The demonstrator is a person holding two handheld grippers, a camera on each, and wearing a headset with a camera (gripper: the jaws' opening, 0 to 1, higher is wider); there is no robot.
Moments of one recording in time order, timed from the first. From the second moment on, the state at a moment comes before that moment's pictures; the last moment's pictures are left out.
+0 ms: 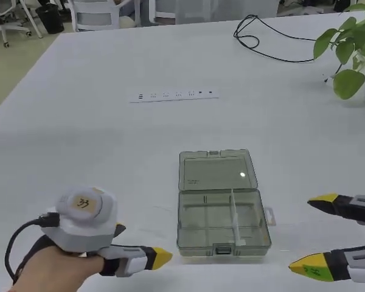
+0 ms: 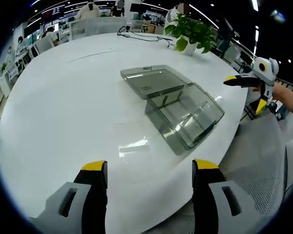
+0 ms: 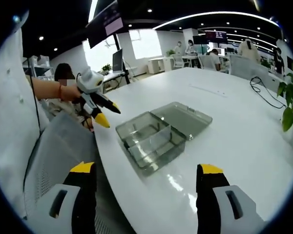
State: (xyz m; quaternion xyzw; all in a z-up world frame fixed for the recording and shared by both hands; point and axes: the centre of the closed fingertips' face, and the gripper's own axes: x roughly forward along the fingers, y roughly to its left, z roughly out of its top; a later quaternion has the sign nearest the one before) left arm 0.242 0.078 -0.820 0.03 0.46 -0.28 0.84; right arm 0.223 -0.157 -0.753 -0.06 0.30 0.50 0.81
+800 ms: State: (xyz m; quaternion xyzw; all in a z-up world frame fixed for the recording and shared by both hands) left arm 0.251 0.084 -0.850 0.13 0.49 -0.24 0.83; right arm 0.221 -0.154 -0.749 -0.04 0.28 0.49 0.82
